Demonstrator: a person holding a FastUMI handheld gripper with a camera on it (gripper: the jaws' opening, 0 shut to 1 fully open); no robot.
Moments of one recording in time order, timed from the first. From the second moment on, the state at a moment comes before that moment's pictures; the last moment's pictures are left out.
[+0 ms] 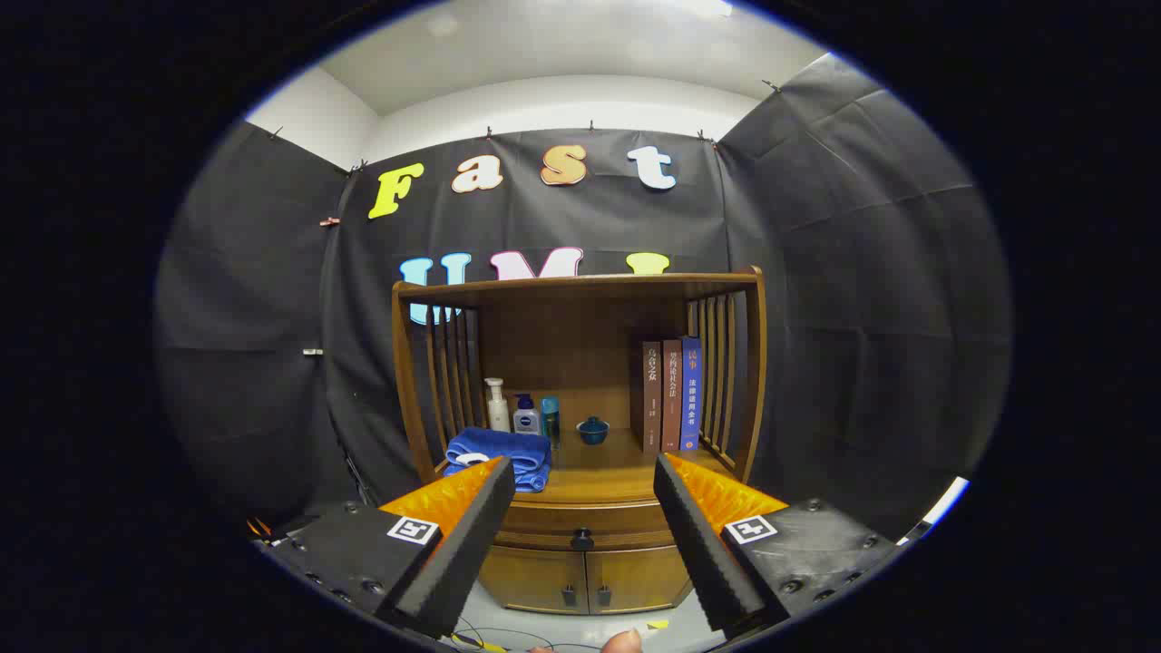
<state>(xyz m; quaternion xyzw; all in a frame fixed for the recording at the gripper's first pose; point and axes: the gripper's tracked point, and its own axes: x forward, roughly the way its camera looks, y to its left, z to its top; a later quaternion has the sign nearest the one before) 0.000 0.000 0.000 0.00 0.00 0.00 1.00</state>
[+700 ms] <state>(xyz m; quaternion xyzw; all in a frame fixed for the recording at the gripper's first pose) 0.005 -0.002 -0.004 0.00 -0.01 0.00 1.00</state>
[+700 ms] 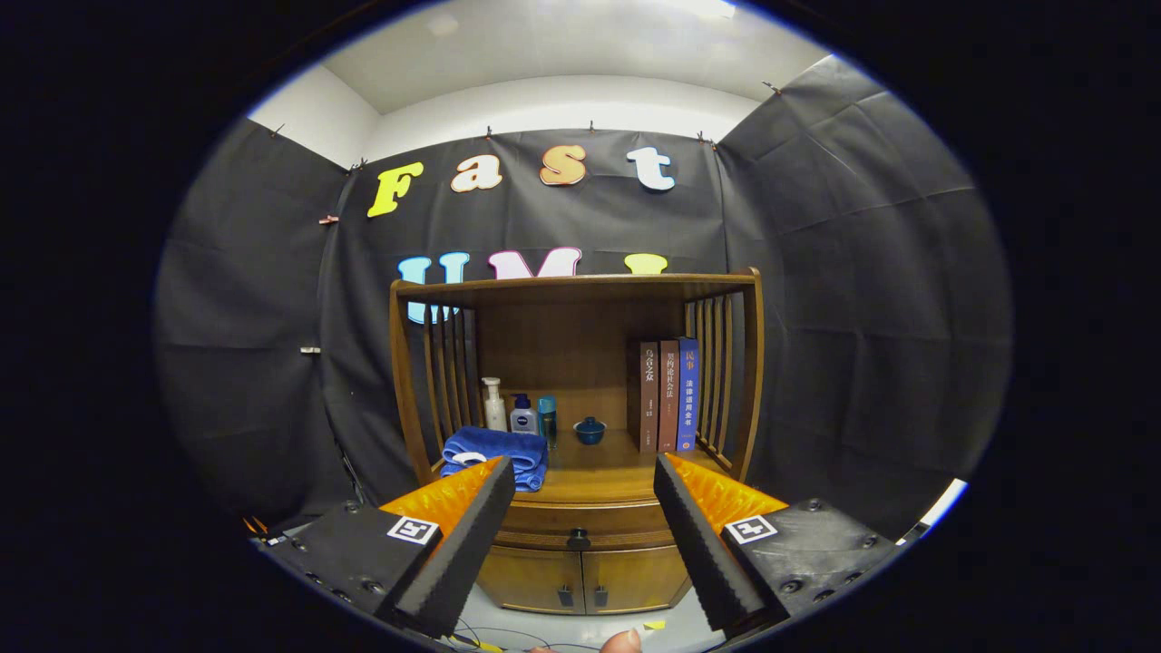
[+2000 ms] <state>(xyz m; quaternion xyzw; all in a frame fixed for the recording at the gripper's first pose) 0.188 0.018 -0.200 -0.01 0.03 -0.01 1.00</state>
